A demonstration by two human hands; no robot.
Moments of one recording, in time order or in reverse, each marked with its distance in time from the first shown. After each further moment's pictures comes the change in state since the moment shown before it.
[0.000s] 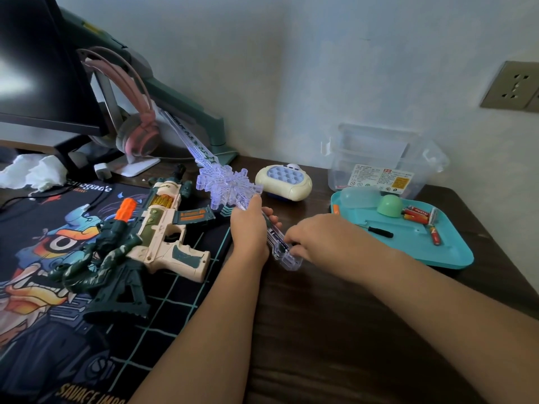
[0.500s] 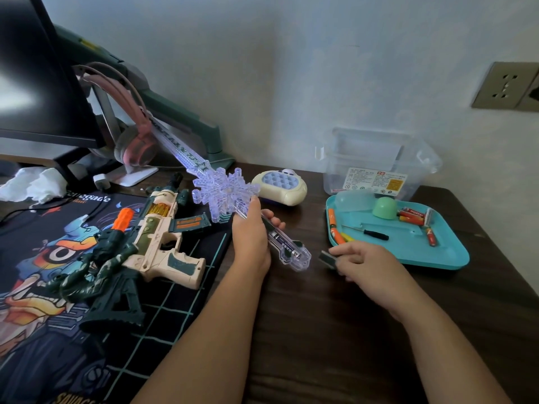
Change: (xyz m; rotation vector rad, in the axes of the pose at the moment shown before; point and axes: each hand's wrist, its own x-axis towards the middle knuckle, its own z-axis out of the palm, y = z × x) left_hand -0.007 -0.009 0.006 -0.125 -0.084 0.026; right_hand -0.069 0.012 0.026 1.014 0.107 0.829
